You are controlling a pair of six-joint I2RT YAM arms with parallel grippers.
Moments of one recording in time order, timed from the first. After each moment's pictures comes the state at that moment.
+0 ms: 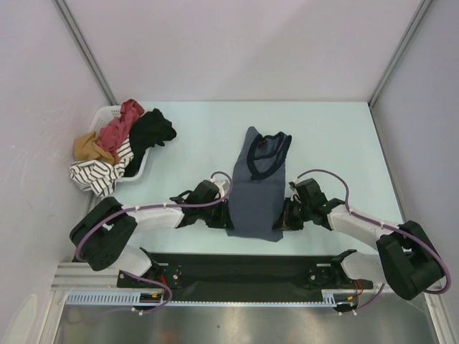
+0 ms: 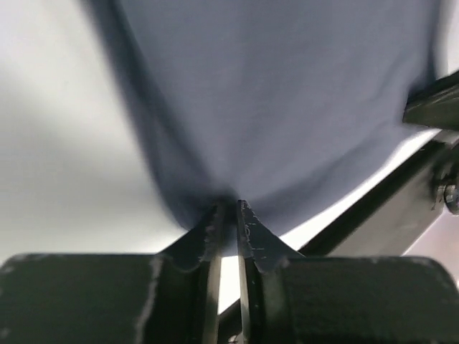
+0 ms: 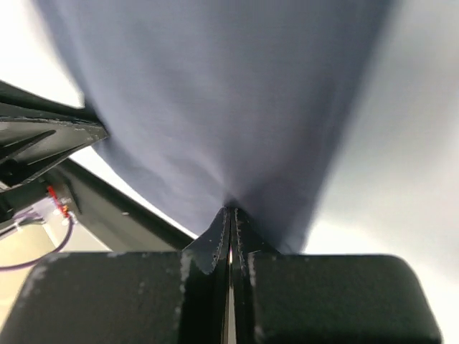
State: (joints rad) left arm -0.77 1.44 0.59 -0.04 0.28 -0.66; right arm 0.51 1.23 0.48 -0.23 -0.44 0.71
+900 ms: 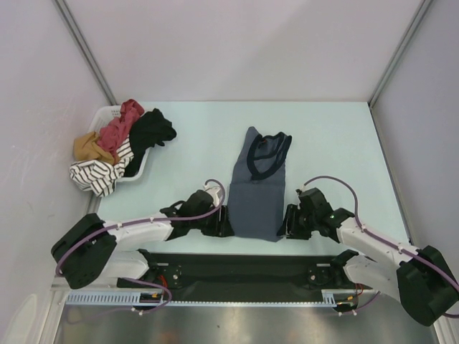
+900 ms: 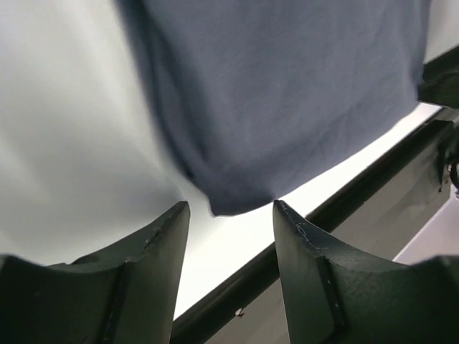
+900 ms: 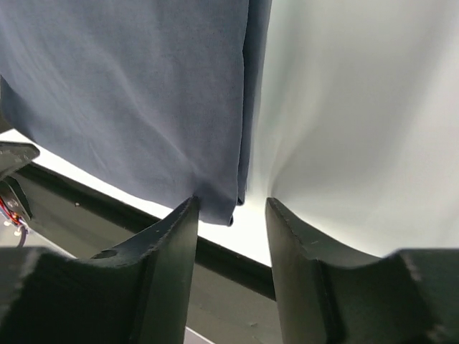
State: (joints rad) left arm -0.82 1.25 0.44 -0.05 0.21 -0.70; right arm 0.56 1.00 0.39 -0.40 -0.25 0.73
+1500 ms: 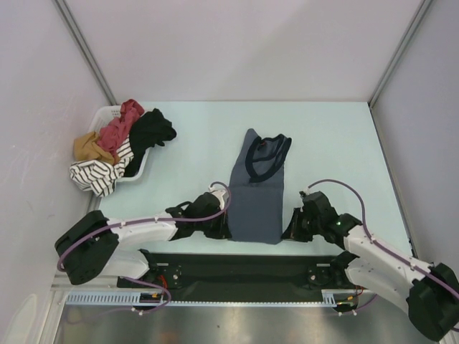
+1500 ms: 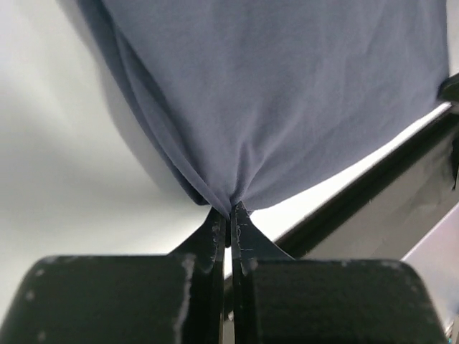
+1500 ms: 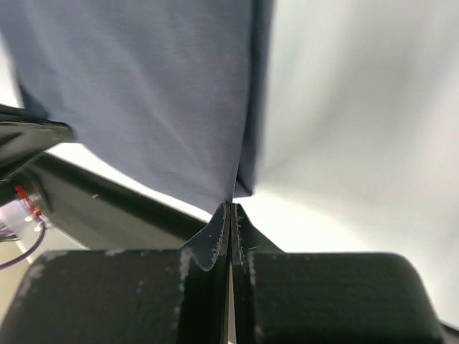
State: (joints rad) left arm -0.89 1.32 0.48 -0.04 0.18 -0.72; right arm 0.58 0.92 0.37 -0.42 -0.27 0.79
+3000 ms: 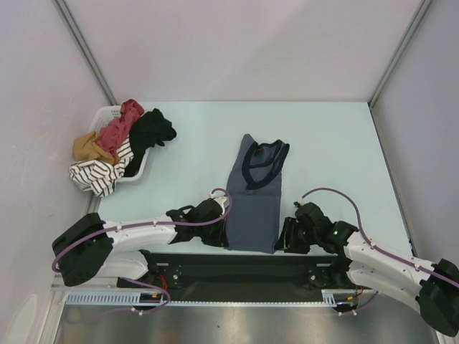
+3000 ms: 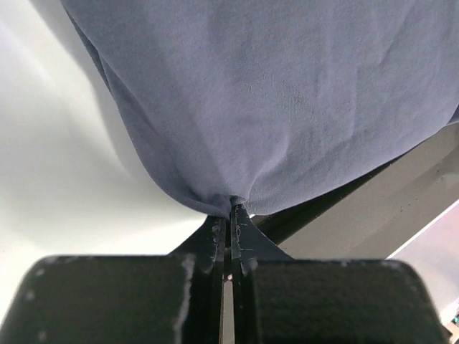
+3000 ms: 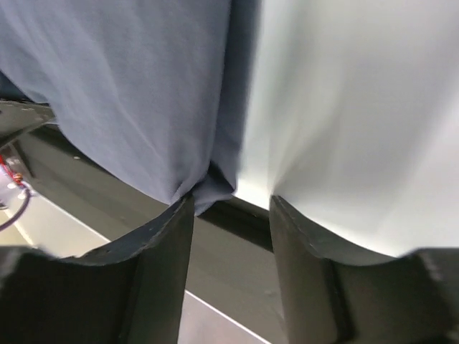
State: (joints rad) left arm -0.98 1.27 0.49 -0.20 0.14 -0.76; right arm 0.77 0.84 0.31 -0.43 -0.22 0.93
